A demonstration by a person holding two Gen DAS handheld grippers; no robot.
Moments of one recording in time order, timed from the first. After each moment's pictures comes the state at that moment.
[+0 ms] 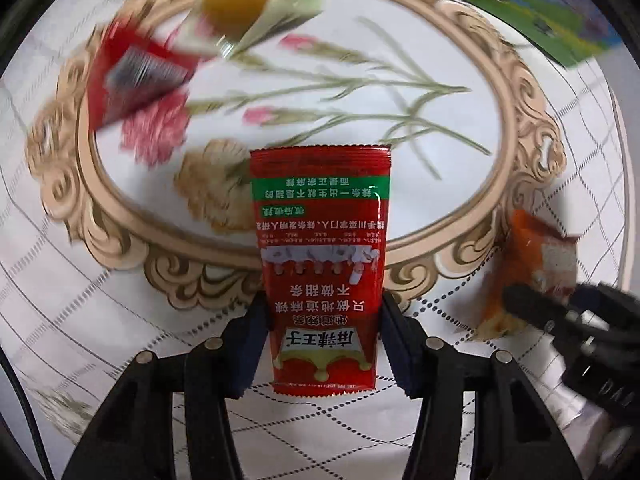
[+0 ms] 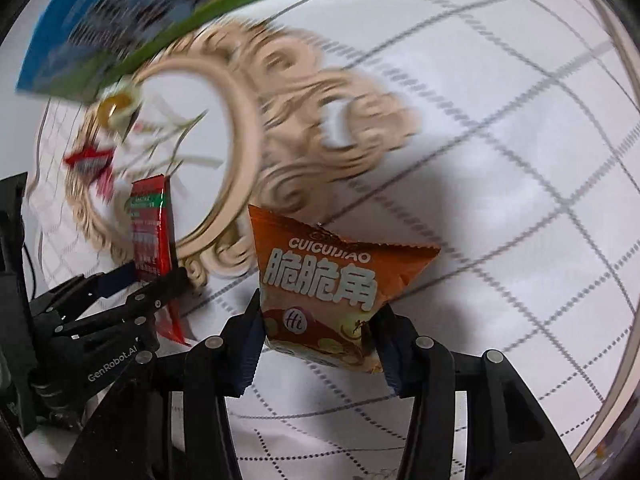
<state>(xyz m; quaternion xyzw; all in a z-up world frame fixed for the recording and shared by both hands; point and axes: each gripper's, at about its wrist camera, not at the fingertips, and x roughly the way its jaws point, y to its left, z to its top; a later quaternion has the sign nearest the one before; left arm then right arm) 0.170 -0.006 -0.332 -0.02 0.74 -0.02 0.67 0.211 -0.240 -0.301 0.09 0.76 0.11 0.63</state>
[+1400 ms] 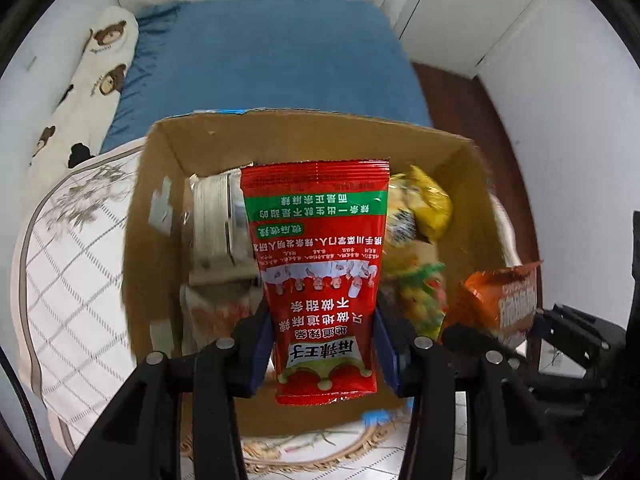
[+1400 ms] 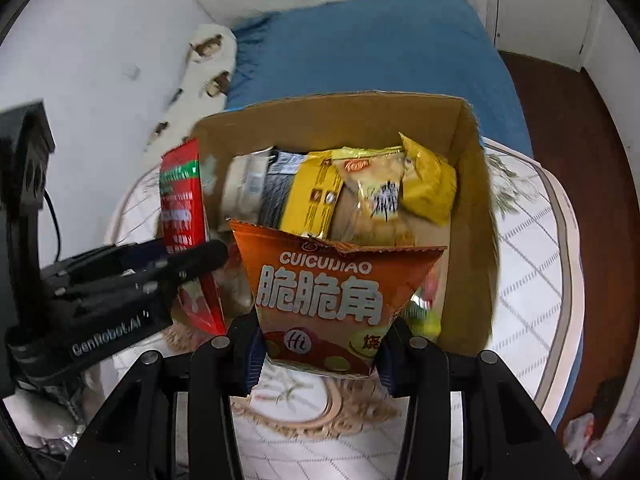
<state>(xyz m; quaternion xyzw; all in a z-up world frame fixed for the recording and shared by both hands) 0.438 -0.018 -0.147 -0.03 0.65 -0.09 0.76 0.467 -0.233 -0.129 0.08 0.67 0.15 0.72</state>
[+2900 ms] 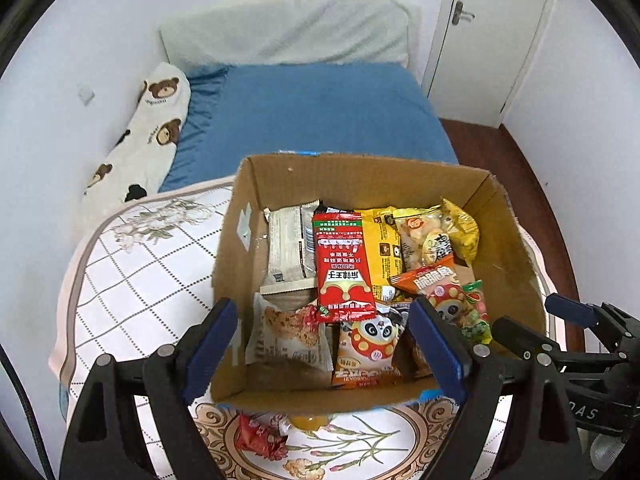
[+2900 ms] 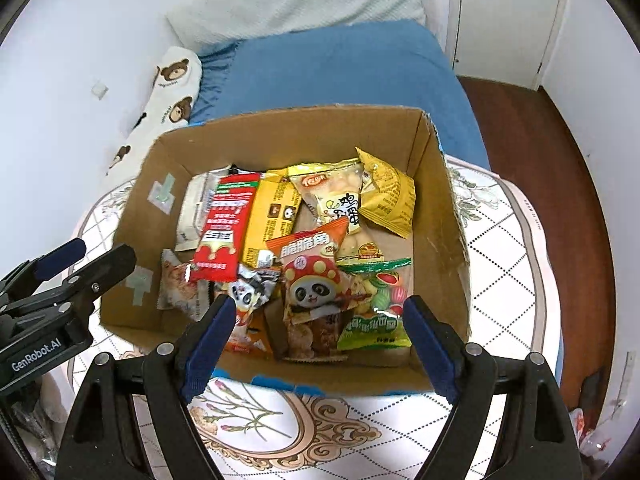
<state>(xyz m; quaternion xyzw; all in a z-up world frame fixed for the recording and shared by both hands) 0.344 0.014 -0.103 0.01 0.52 -0.03 0.86 0.407 -0.238 -0.113 0.05 0.59 0.08 0.80</state>
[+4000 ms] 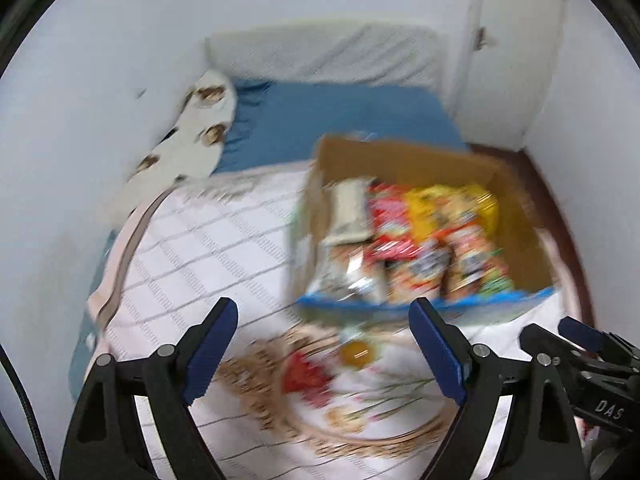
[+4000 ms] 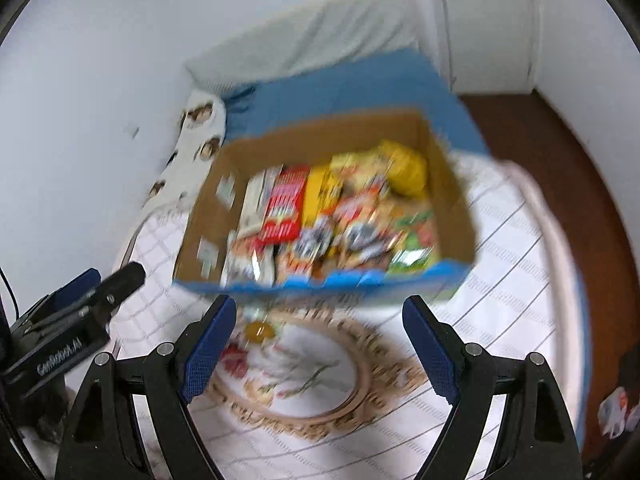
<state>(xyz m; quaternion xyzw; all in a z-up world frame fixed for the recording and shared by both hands) 0.246 0.074 -0.102 0.01 0.49 0.04 0.87 0.299 -0.211 -0.097 0.12 0.56 0.10 0.81</state>
